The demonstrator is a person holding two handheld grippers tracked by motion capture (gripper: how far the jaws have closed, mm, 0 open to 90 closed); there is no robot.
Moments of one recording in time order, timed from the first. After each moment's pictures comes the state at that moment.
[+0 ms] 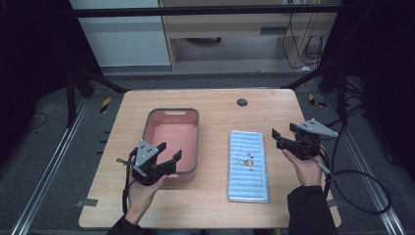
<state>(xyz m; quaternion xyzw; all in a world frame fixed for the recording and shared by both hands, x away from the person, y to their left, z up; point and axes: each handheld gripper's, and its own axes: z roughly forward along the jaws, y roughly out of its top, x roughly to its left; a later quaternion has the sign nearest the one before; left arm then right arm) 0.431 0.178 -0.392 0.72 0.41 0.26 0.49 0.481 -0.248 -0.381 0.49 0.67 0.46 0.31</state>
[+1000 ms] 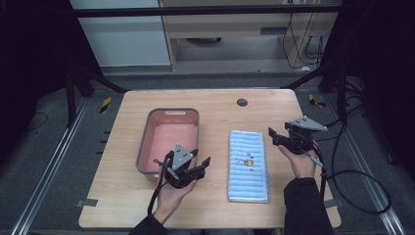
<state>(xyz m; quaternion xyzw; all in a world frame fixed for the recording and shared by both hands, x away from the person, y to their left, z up) 0.436 0.107 -0.418 0.76 0.37 0.22 0.49 0.512 -0.248 -0.407 0.50 0.68 0.44 0.30</state>
